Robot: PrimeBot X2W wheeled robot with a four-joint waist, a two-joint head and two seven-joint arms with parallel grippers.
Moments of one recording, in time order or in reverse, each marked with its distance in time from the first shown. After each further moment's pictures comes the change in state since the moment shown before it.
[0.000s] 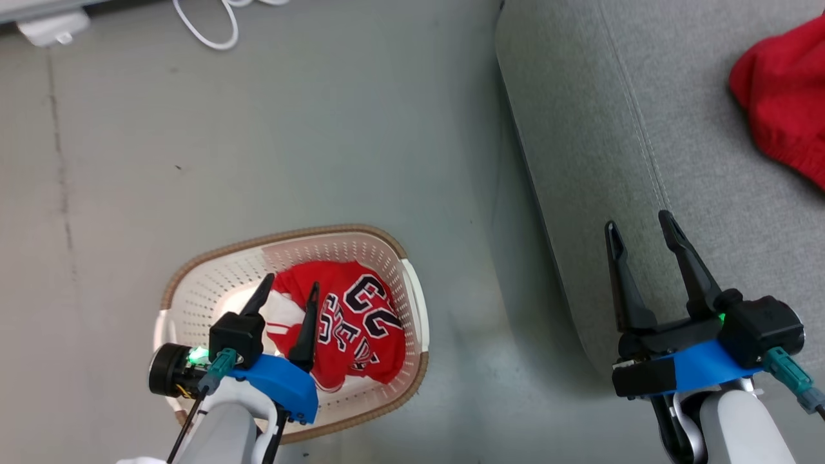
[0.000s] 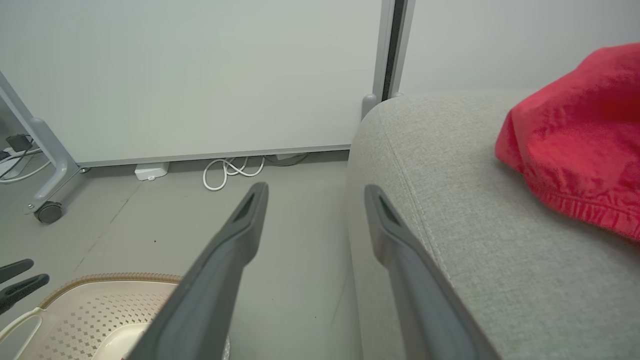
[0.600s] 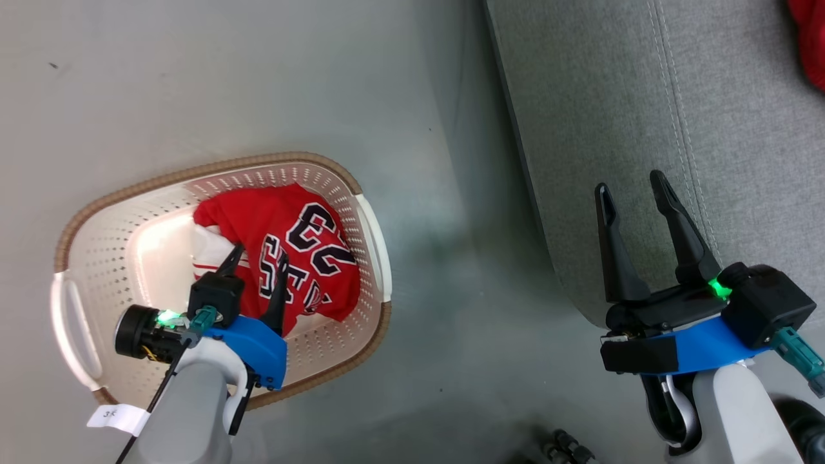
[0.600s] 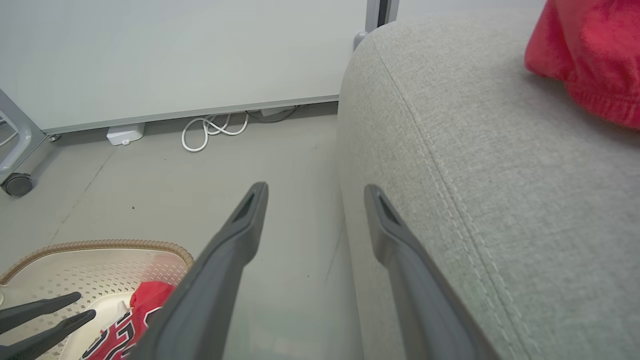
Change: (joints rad) left arm -0.163 0.066 -0.023 0.182 0.043 -0.001 0.000; right arm -0.070 0.000 0.050 -0.043 0.067 0.000 -0.026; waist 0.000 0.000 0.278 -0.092
